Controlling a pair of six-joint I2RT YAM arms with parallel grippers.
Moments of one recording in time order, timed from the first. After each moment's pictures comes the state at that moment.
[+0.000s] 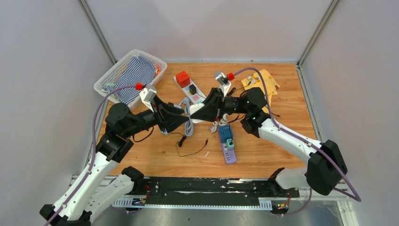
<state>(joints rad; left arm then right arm) -0.51 0.70 0.83 -0.04 0.62 -0.46 0.71 1.32 0.93 0.79 -0.96 0.76</state>
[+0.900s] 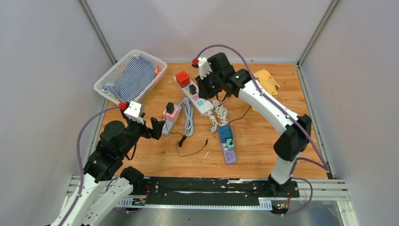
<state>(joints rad) -0.51 0.45 0.75 -0.48 -0.07 -0.09 0.69 1.71 1.74 -0.72 -0.27 -0.06</state>
